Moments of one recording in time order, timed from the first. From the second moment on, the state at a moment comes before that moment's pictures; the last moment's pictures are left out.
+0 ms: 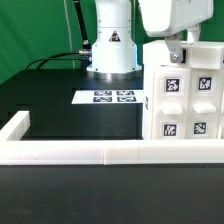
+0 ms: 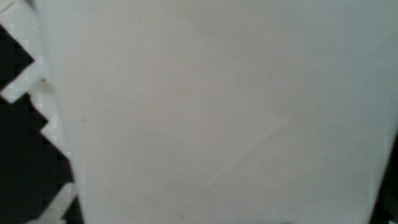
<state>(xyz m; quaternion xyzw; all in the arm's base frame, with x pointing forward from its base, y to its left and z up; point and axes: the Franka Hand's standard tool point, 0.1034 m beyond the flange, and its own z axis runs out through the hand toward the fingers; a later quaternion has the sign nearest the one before) 0.594 0.074 0.144 -0.90 -0.43 -0.03 0.05</state>
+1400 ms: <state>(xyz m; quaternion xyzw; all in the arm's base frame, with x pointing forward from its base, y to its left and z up) 0.601 0.069 0.145 -0.99 0.08 -0.06 0.07</state>
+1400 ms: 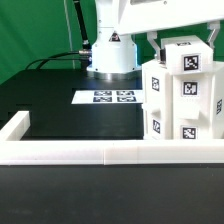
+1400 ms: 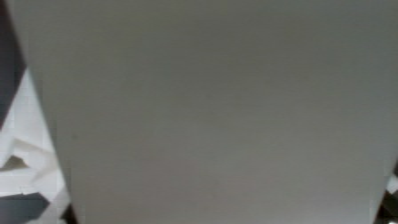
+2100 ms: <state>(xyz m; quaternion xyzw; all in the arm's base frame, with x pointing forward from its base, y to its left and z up) 0.595 0.068 0.145 -0.95 0.31 -0.04 0.08</state>
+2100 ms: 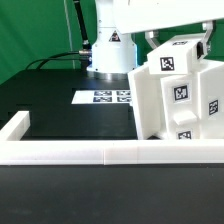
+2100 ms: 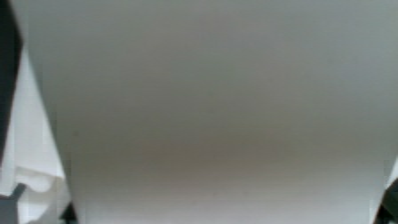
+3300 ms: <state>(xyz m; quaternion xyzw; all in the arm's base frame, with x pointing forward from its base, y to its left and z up) 0.587 0.094 0.144 -0.72 0.69 0.01 0.13</state>
